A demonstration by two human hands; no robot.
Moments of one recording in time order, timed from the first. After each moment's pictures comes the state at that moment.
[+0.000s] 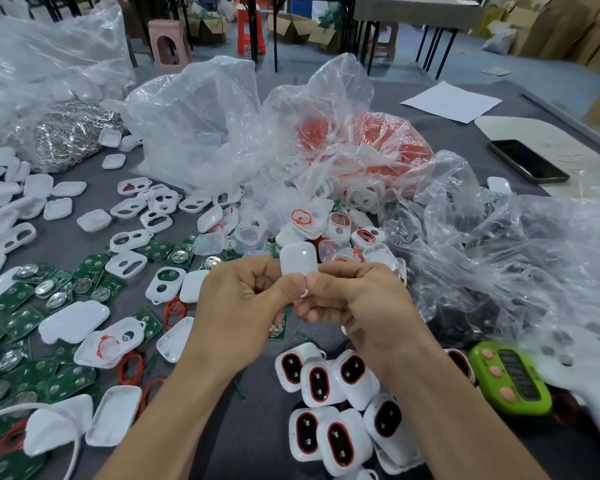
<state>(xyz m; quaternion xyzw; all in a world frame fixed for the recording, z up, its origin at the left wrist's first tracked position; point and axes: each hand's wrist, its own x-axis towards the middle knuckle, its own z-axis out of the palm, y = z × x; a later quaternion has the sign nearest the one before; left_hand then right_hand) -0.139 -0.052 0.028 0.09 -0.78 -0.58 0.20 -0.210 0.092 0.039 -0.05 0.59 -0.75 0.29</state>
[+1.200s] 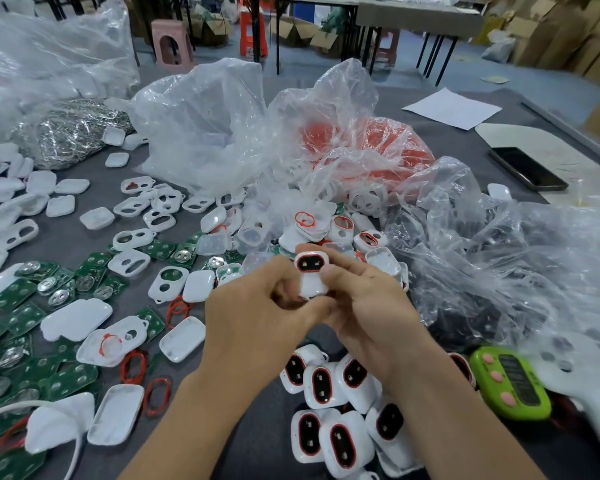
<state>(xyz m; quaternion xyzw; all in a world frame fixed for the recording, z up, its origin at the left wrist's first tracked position) -0.138 -0.035 0.019 0.13 -0.87 -0.37 0.31 -0.209 0.088 0.040 -0.04 0.50 -0.80 0.34</state>
